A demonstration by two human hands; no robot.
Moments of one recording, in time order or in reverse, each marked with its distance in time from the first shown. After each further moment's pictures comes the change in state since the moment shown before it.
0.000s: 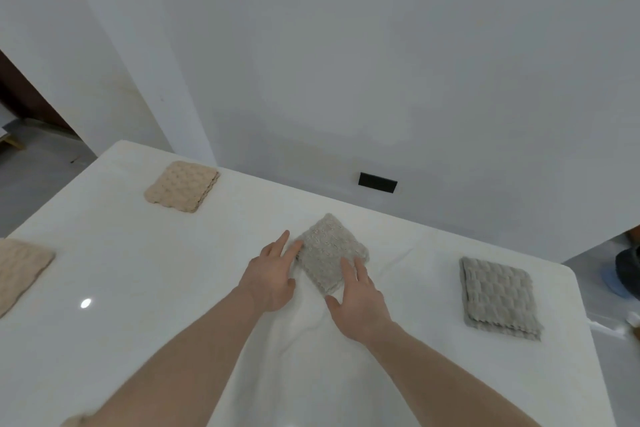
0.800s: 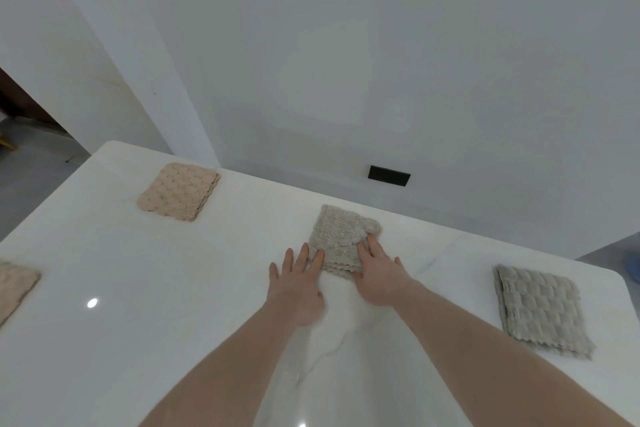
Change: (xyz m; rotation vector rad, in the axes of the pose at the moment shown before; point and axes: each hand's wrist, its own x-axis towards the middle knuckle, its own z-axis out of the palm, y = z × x) left_hand 0.051 0.007 0.028 0.056 -0.159 -0.071; right_hand 0.105 0.011 -0.016 -0.208 -0.132 -0.028
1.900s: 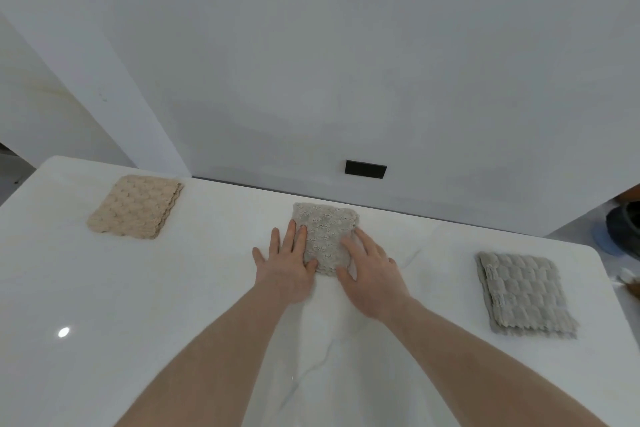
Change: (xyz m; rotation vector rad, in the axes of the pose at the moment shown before) left_hand 0.056 0.013 -0.014 -0.030 0.041 -0.014; right_hand -0.014 0.015 0.009 0.141 0.333 -0.010
